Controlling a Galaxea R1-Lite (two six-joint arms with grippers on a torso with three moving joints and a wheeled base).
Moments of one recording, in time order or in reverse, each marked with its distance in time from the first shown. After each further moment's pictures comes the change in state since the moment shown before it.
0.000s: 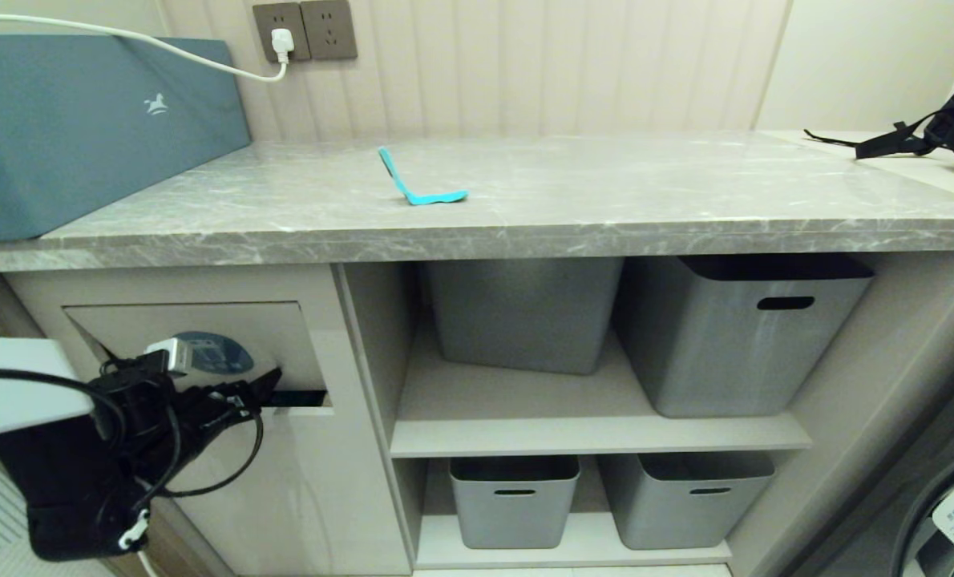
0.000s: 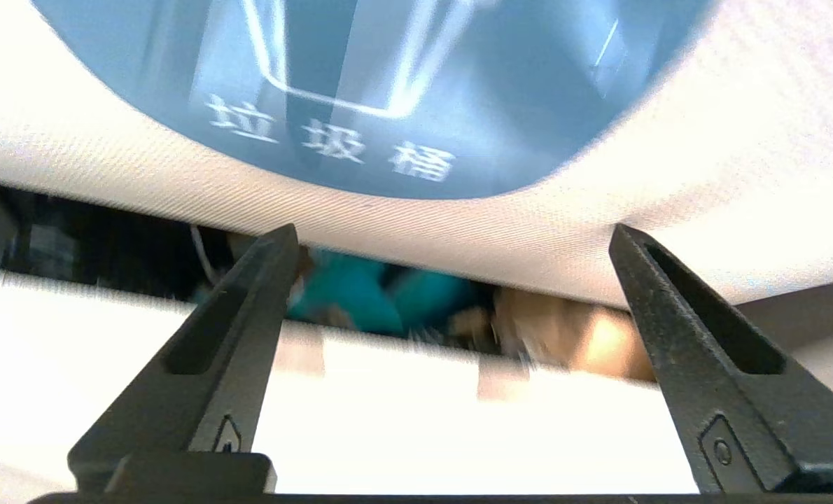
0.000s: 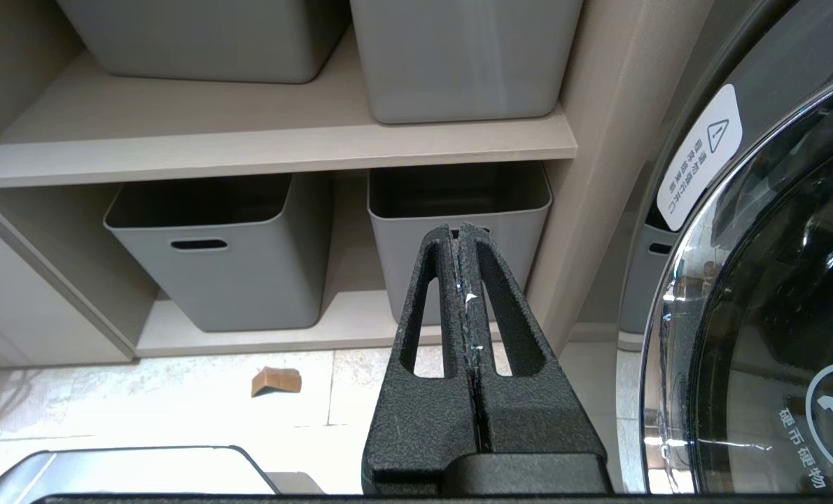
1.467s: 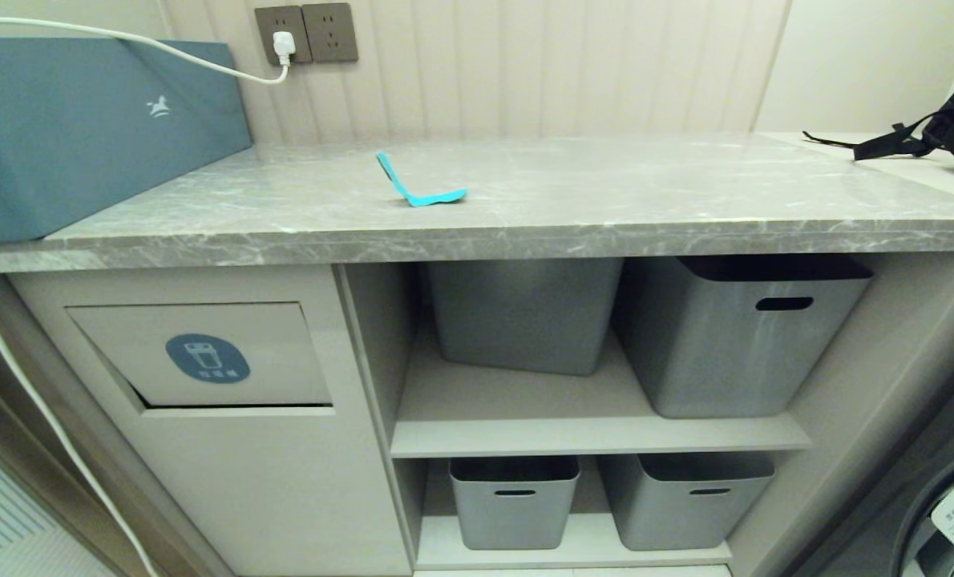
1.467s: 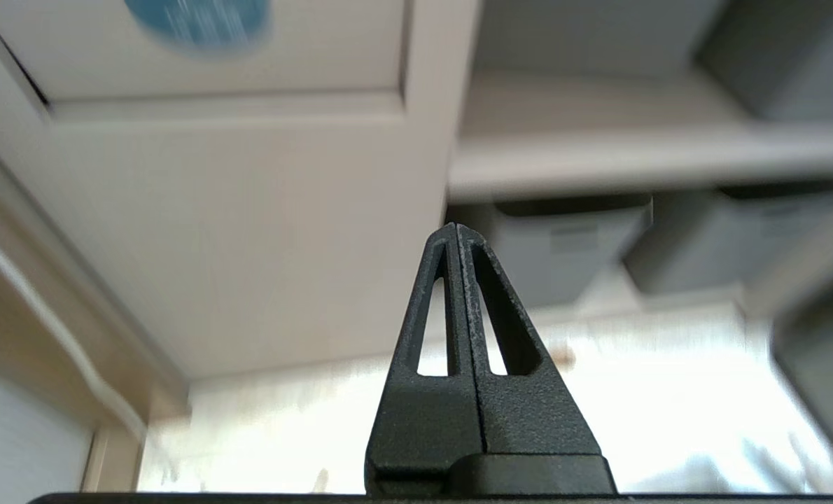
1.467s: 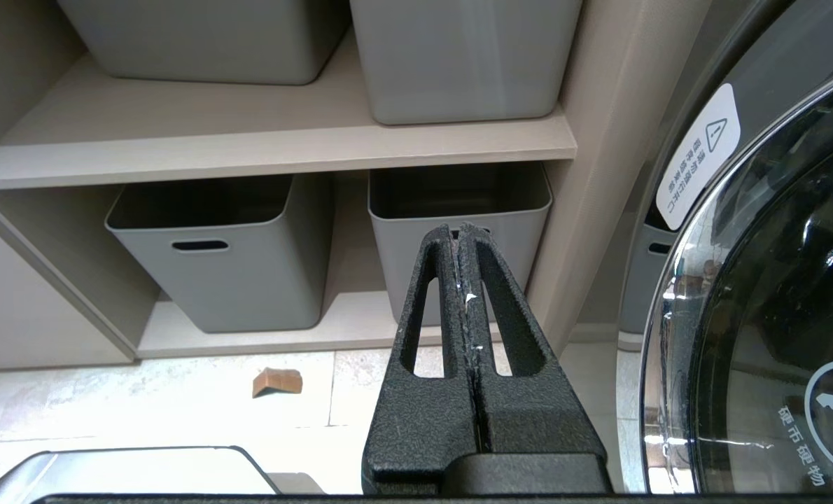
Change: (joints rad) left arm -0.108 -1.775 0.491 1.261 -0.033 0.204; right arm 0.000 0.000 0.000 0.000 0.000 0.001
